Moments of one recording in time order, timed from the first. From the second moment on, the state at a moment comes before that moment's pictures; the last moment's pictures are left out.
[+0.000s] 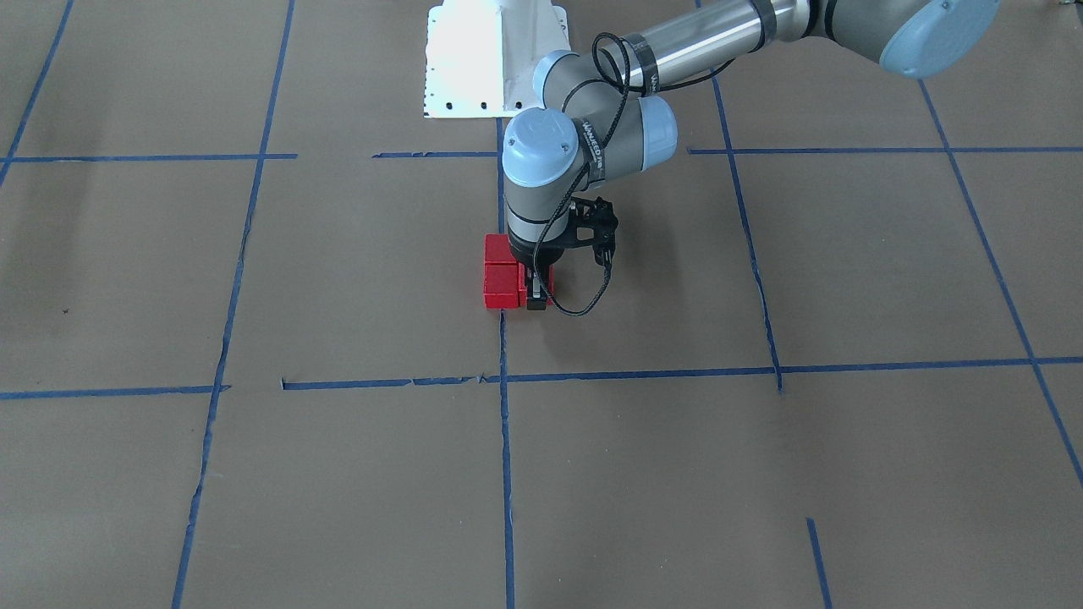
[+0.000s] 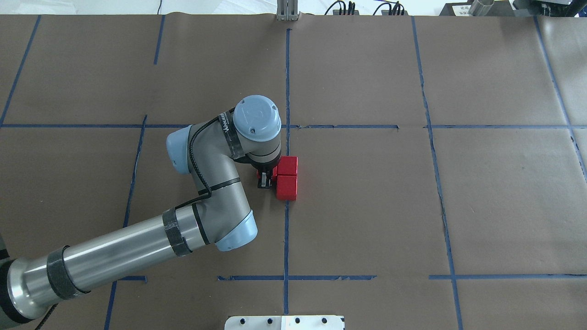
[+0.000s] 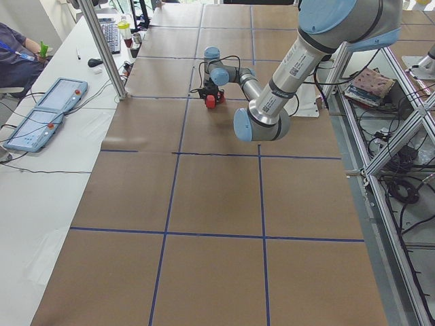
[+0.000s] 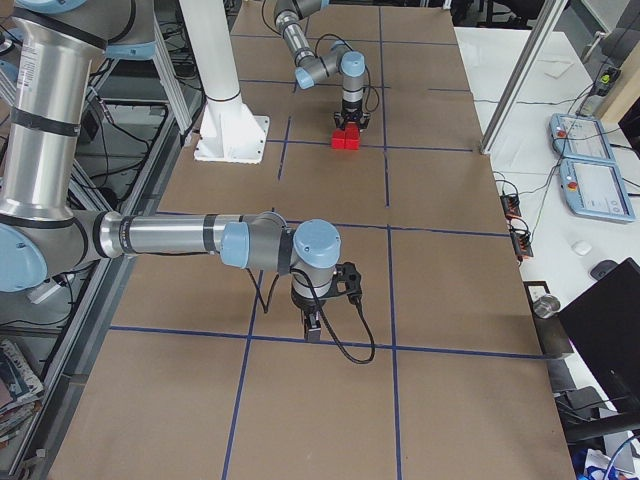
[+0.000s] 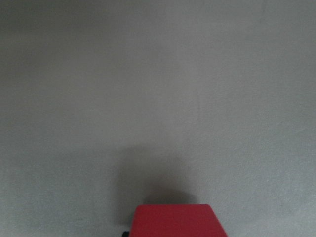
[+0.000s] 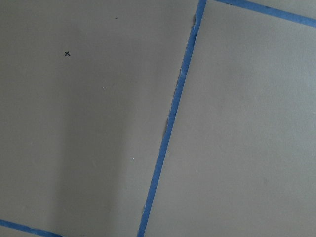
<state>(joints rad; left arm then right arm) -0.51 -2.43 -1.33 -1.70 -1.86 -2.73 1.54 -1.83 1.89 -1.71 2.31 -0.28</state>
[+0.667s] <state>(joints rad) -0.51 -2.43 -1.33 -1.71 -1.86 -2.68 1.54 -1.83 1.89 -1.71 2.31 -0.28</state>
